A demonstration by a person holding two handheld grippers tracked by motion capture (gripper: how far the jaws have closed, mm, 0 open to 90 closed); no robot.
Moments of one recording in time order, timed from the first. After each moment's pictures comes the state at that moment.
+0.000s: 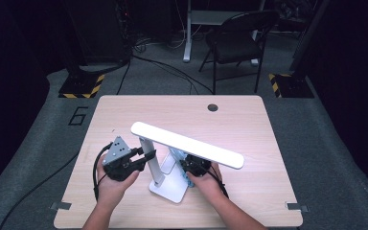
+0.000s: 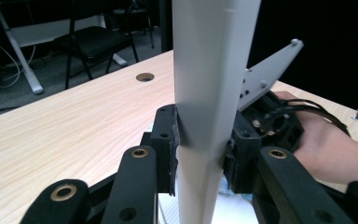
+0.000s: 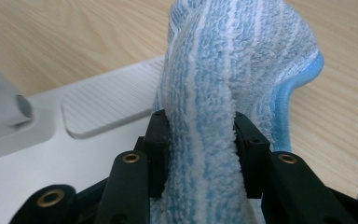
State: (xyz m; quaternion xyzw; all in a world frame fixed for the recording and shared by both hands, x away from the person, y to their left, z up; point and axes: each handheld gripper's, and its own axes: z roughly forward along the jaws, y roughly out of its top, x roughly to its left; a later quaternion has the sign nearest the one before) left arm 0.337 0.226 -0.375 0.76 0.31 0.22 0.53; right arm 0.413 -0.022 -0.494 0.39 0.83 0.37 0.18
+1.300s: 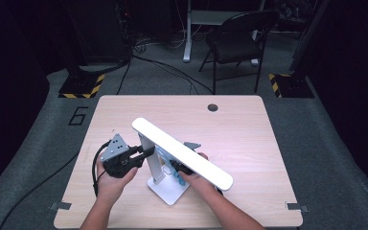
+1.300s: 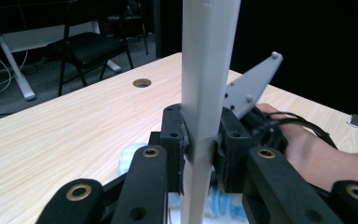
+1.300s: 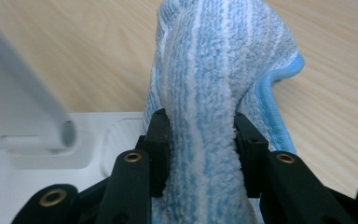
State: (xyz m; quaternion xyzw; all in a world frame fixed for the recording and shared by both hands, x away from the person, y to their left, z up) left arm 0.346 0.232 -0.378 0.75 0.30 0.20 0.55; right arm 0.425 -0.001 -0.498 0.33 0.85 0.39 0.14
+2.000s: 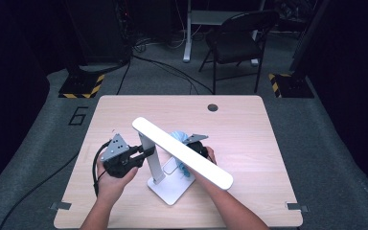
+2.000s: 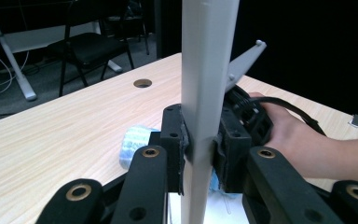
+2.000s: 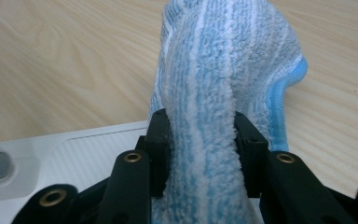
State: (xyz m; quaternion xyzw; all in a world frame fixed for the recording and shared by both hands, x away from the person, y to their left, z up) left arm 0.347 0.231 -0.378 0.75 0.30 0.21 0.55; right arm 0.451 -0.018 -0.496 0.38 0.83 0.39 0.14
